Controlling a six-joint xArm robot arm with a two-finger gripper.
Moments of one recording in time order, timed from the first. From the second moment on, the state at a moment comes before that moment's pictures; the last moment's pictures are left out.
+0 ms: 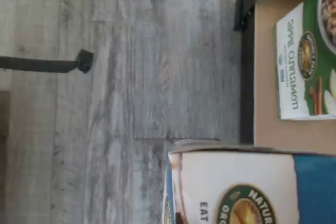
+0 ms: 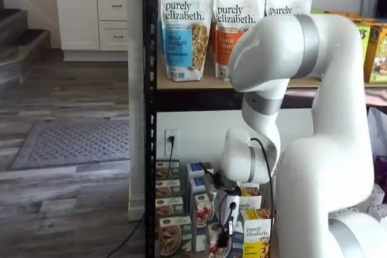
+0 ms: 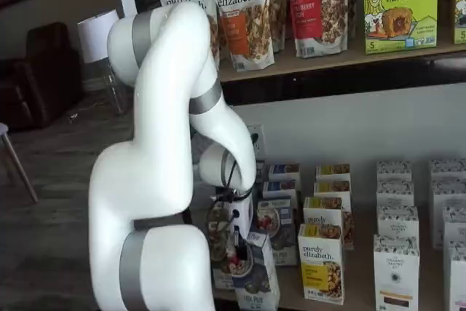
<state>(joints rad) 0.13 0.48 -0.82 0.29 0.31 -1.71</state>
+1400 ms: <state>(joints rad) 0.14 0.01 -0.63 0.13 0.64 -1.52</state>
